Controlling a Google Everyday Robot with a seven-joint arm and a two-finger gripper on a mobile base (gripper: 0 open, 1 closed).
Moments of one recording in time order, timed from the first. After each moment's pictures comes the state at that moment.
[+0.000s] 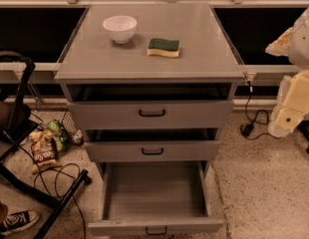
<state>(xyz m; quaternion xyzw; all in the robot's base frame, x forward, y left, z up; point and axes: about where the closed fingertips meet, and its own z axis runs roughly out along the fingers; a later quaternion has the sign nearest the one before) 0.438 -0.217 0.976 -0.60 0.78 -0.03 0.16</state>
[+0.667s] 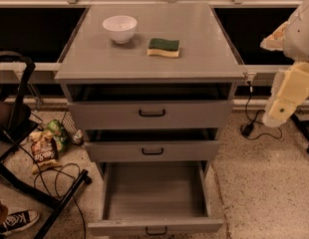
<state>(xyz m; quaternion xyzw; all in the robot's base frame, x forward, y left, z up) 0.455 -0.215 0.978 -0.61 0.78 -0.03 0.17</state>
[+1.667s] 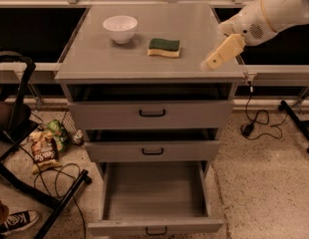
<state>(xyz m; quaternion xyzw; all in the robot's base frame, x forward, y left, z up) 0.643 -0.162 0.945 -0.51 0.76 0.15 0.36</state>
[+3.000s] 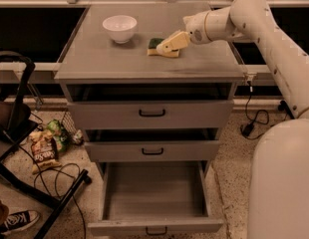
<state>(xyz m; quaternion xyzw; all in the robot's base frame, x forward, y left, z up) 0.821 -0.078 0.898 -0.42 0.72 0.19 0.51</state>
